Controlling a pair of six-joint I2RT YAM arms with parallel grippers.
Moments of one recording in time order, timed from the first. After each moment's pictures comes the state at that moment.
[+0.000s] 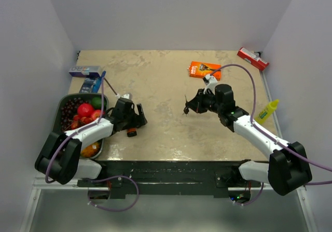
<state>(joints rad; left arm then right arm) -0.44 1.33 0.59 -0.15 -0.03 -0.65 0.41 1.23 0.73 0.05 -0.36 0.42</state>
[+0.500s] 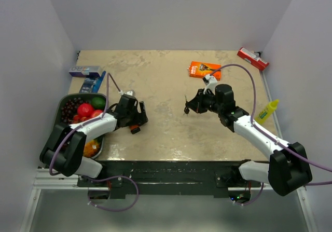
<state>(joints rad) -0.45 1.43 0.67 -0.15 -0.05 -0.62 0.41 1.22 0.73 0.05 -0.37 0.41</state>
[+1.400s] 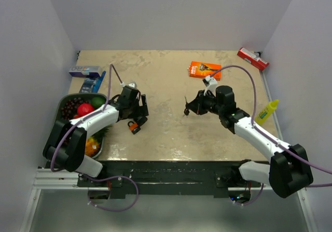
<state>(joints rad) -0.45 1.48 0.84 -0.30 -0.12 -0.57 0.41 1.21 0.71 0.06 -0.38 0.40</state>
